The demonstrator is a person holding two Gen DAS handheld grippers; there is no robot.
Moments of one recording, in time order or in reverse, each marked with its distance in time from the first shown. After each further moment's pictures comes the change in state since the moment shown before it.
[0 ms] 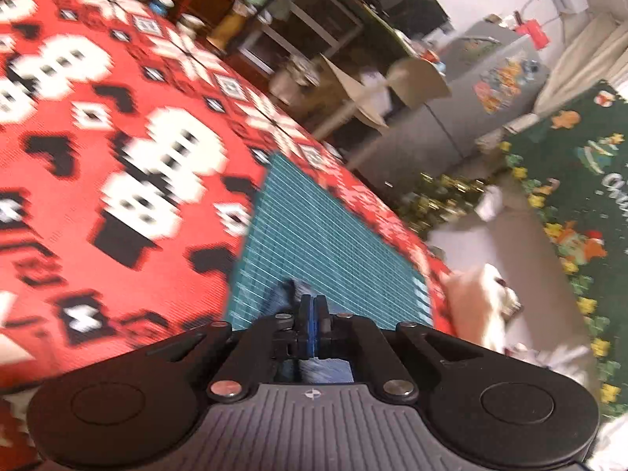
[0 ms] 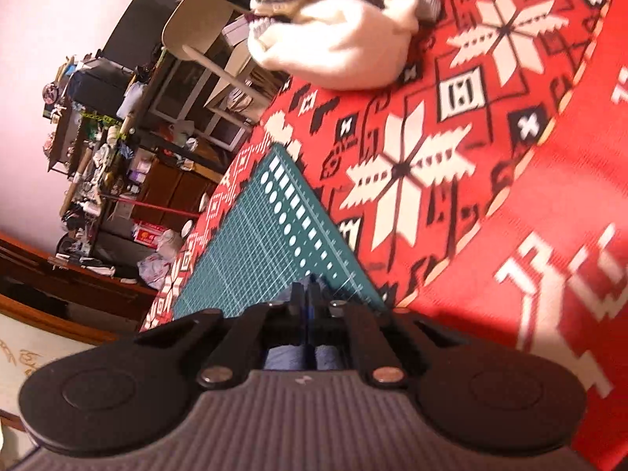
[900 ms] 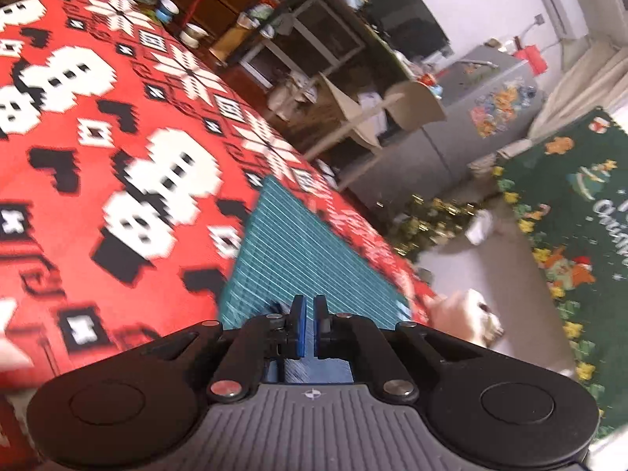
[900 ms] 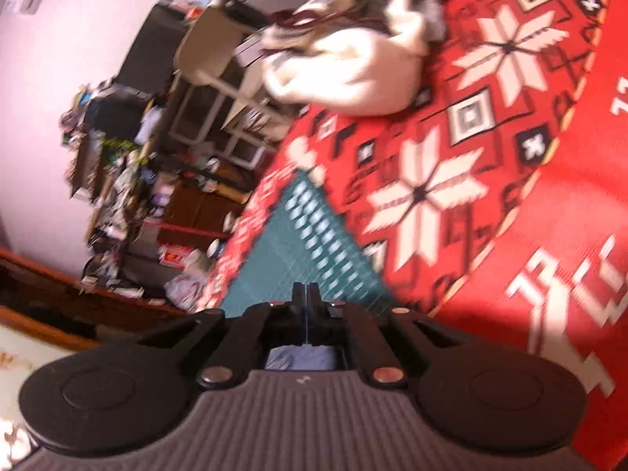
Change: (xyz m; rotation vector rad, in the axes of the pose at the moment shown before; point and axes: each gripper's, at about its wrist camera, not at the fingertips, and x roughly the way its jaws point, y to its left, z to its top) left arm -0.018 -0.006 -0.002 -0.046 -0.005 -0.114; right arm -0.002 0.006 0.009 0.025 -0.019 0.080
